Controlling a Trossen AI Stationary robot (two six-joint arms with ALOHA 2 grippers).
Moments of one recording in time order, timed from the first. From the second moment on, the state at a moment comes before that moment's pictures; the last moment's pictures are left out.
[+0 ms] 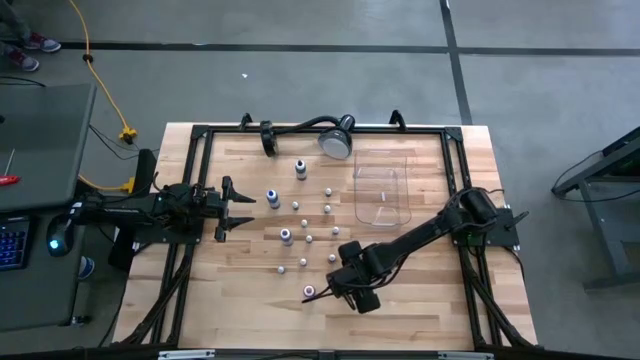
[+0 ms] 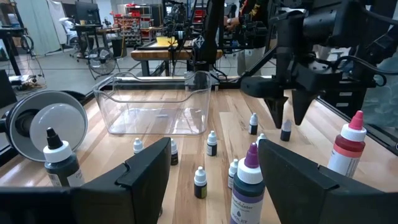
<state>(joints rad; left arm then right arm) -0.02 0.05 0.02 0.00 -0.01 0.02 0.43 2.01 1.47 -0.80 0.01 0.16</state>
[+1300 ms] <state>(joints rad) -0.02 0.05 0.02 0.00 -0.01 0.02 0.43 2.01 1.47 -0.81 0.00 0.19</state>
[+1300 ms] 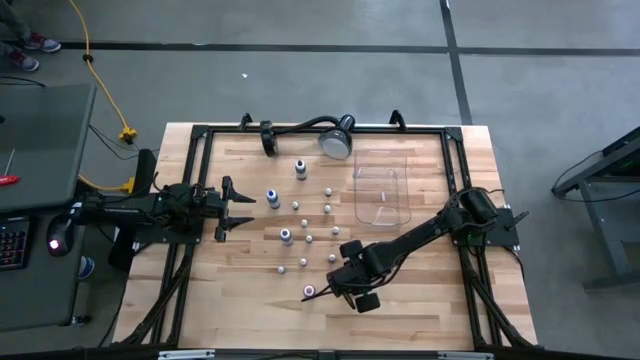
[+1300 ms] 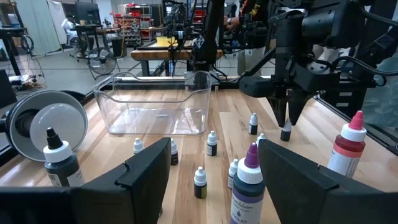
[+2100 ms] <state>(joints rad) -0.02 0.05 0.02 0.00 -0.01 0.02 0.43 2.01 1.47 -0.81 0.00 0.19</state>
